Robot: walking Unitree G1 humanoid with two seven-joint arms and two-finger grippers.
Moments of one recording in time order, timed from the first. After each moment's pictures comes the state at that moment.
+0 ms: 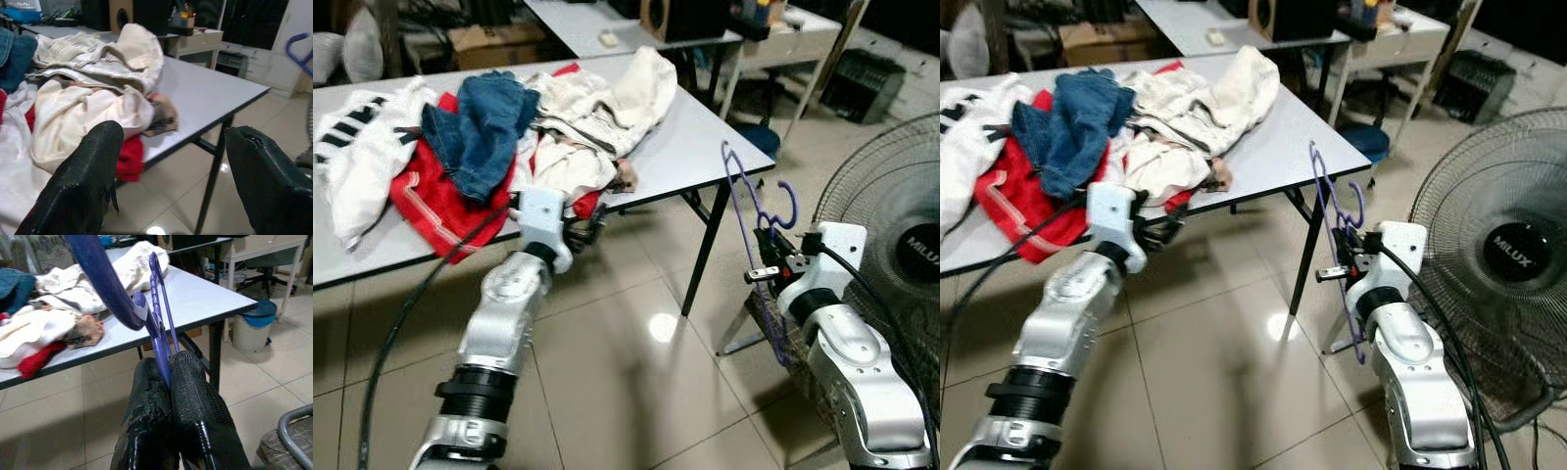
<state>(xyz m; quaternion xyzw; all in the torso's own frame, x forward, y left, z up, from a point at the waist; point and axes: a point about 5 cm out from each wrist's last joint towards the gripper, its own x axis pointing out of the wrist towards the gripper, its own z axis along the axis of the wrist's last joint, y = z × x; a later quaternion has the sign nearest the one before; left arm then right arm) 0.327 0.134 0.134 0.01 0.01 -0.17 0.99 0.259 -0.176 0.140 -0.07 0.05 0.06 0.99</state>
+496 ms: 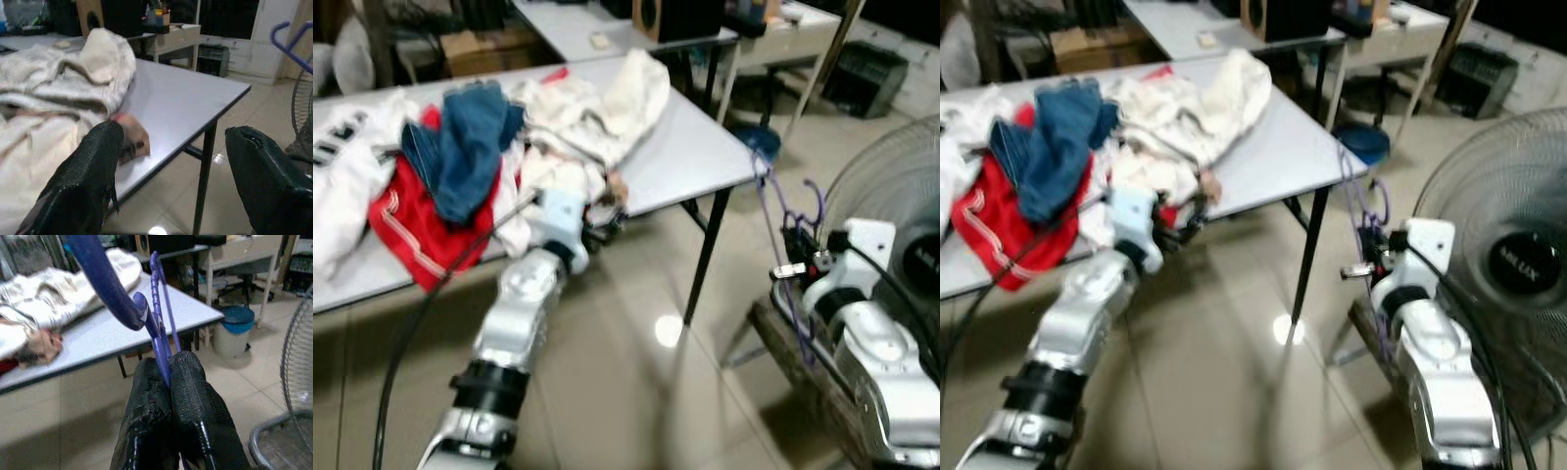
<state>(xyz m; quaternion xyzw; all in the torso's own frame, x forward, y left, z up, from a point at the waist) 0.329 0.113 0.137 0.03 0.01 -0.21 0.98 0.260 -0.199 0.144 -0.10 0.05 0.04 0.99</state>
